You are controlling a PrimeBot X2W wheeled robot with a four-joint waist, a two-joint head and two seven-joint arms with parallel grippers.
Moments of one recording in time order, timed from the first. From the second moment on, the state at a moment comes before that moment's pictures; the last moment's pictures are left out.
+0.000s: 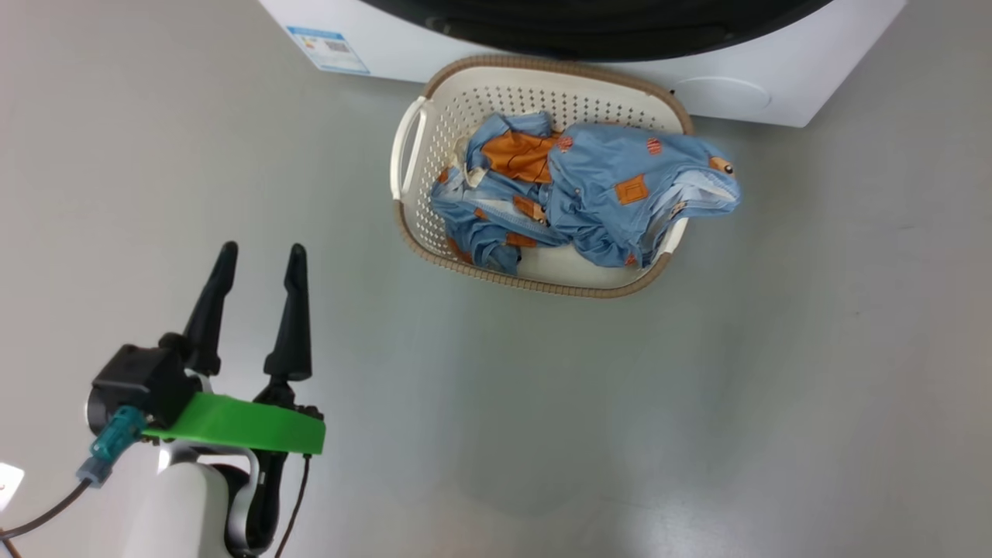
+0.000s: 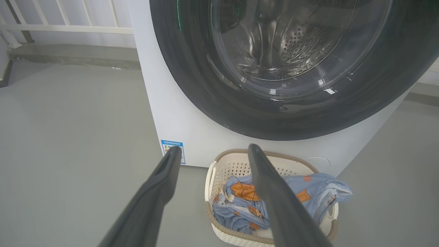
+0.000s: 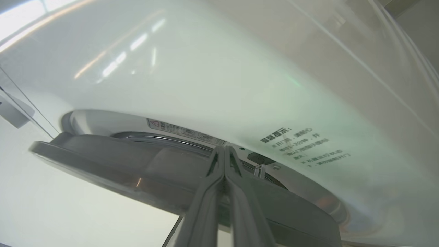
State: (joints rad) left arm -0.31 0.04 -0.10 0.15 -0.29 -0.13 -0.26; right arm -1.22 -0.45 0.14 0.68 1.40 0.13 0.28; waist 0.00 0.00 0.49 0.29
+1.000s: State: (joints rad) left arm -0.32 0.03 -0.11 0.17 -0.30 -0.13 -0.26; right arm -1.17 -0.47 0.24 0.73 1.47 0.13 0.45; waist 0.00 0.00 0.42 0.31
